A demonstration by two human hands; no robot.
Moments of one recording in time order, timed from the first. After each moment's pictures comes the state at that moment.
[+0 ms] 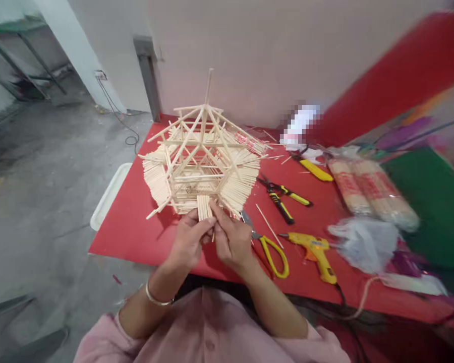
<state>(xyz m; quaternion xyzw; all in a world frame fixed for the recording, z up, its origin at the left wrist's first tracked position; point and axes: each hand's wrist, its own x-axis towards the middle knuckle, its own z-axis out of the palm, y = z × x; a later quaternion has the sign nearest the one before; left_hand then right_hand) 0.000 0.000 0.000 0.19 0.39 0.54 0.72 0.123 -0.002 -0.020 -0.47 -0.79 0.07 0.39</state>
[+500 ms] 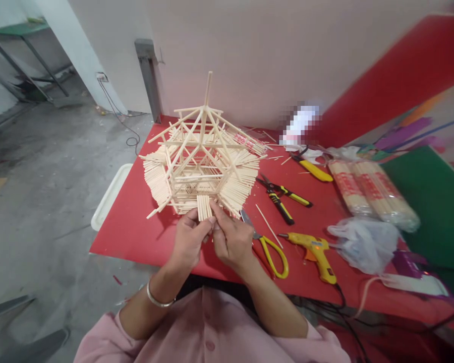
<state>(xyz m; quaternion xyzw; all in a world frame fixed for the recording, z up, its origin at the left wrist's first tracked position) 0.004 -0.001 0.004 0.24 0.43 0.56 0.66 0.122 -0.002 -0.013 -0.48 -0.79 -0.02 0.38</state>
